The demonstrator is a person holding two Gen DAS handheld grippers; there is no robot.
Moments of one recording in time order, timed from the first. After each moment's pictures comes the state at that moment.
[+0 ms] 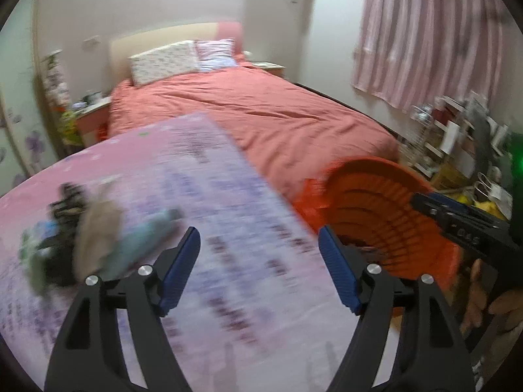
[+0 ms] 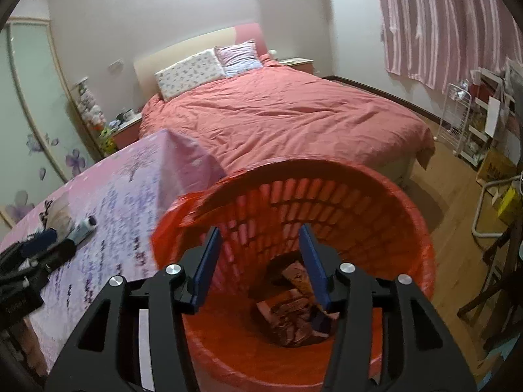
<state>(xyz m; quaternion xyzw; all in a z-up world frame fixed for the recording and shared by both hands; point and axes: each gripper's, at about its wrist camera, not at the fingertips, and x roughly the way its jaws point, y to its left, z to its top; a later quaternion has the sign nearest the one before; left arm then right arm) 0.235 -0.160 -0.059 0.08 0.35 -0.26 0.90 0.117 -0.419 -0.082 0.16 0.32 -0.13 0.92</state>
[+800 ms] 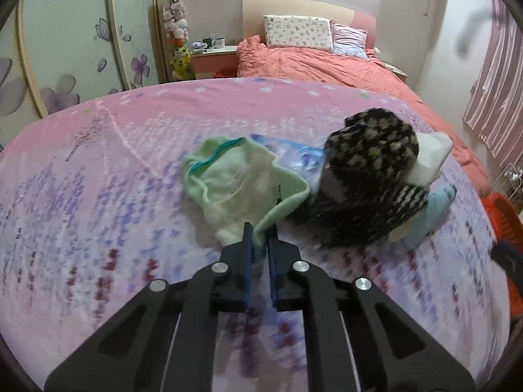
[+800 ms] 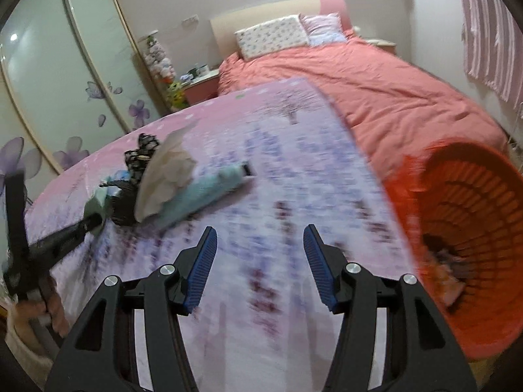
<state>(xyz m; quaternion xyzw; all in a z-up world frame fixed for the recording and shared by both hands) 0.309 0.080 -0.096 0.01 0.42 -0.03 0.91 0.194 -0.237 -0.092 0.14 0.38 0.02 0.92</state>
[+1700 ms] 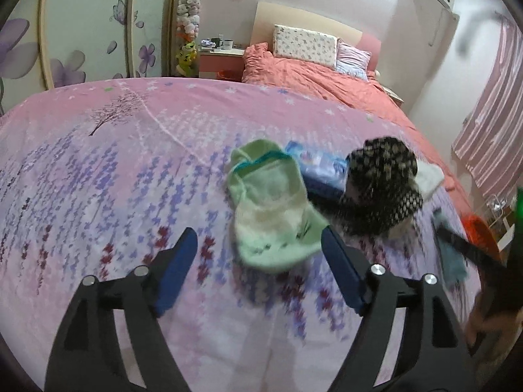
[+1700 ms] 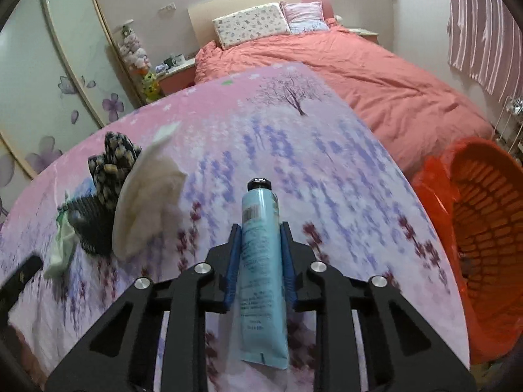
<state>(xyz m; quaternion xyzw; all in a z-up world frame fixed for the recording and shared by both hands) 0.281 0.130 -0.085 -0.07 0.40 -0.05 0.91 0.222 -0.220 -0.108 0.13 0.40 -0.04 0.90</state>
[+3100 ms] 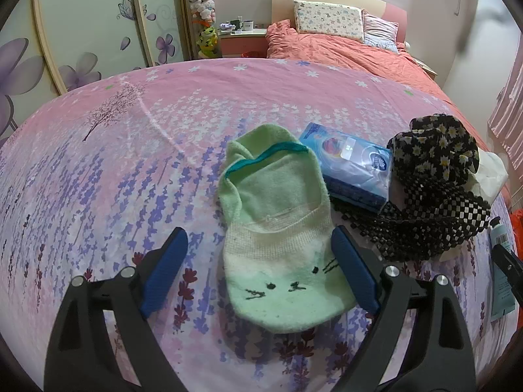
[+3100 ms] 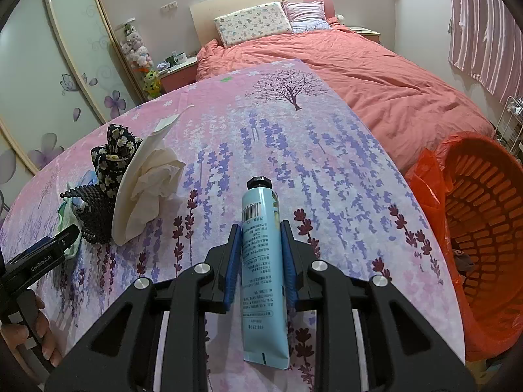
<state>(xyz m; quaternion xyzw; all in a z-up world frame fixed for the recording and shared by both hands) 0.336 0.100 -0.115 -0.01 0.45 0.03 0.89 0.217 -0.218 -0.109 0.13 0.41 -0.03 0.90</state>
